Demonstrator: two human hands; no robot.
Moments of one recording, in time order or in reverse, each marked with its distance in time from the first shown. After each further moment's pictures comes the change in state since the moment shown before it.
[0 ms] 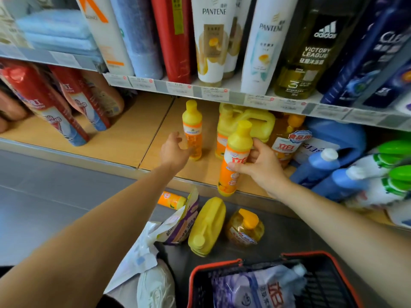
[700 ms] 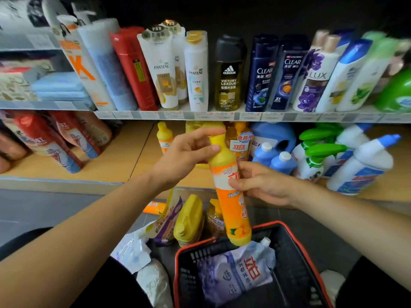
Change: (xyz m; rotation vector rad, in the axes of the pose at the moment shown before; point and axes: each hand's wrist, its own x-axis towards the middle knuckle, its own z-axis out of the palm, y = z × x) left_hand -0.200 0.175 -0.064 -0.467 -0.651 0.466; right_hand -0.141 -0.097 -0.084 0.334 -0.463 0.246
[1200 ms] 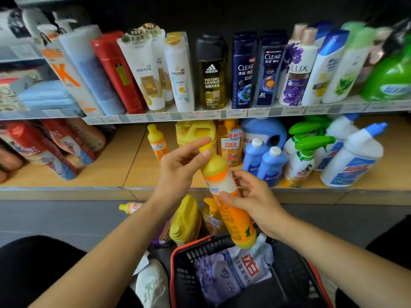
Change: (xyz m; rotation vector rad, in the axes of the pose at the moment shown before) left_hand -0.019 -0.021 0.047 -0.098 0.326 0.099; right_hand -0.032 0.050 0.029 0.005 0.443 -0.278
